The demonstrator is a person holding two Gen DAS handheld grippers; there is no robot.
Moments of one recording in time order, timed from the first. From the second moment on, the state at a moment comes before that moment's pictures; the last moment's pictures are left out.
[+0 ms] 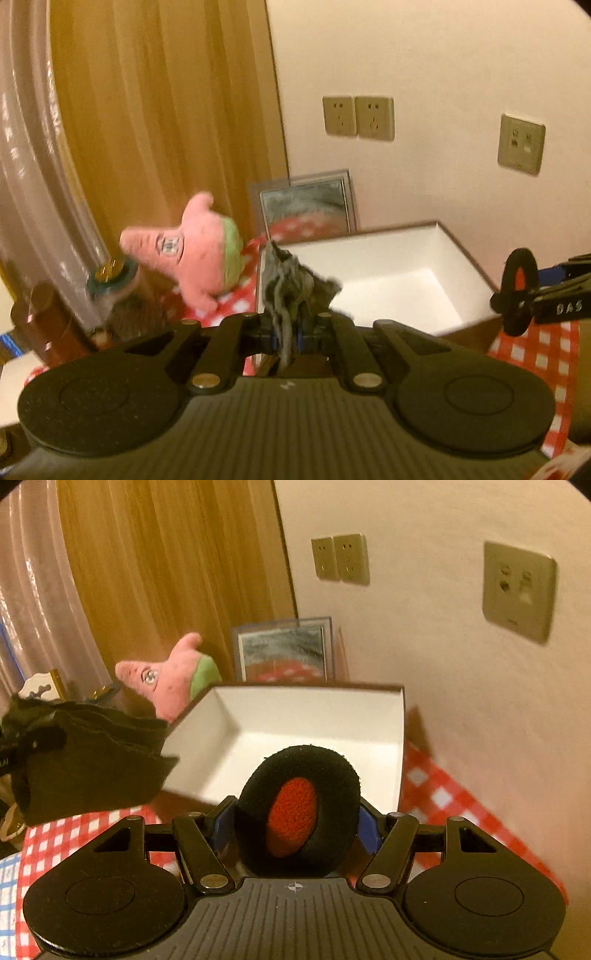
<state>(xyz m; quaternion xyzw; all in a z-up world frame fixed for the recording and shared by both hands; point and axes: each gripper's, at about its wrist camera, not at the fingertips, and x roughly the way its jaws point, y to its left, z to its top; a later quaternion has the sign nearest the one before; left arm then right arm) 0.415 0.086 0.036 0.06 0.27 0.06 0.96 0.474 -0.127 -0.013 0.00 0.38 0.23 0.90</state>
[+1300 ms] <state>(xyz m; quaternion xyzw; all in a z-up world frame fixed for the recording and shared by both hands) 0.547 0.091 -0.018 0.02 0.37 0.03 0.93 0.579 -0.110 -0.055 -0.02 0.41 0.23 0.88</state>
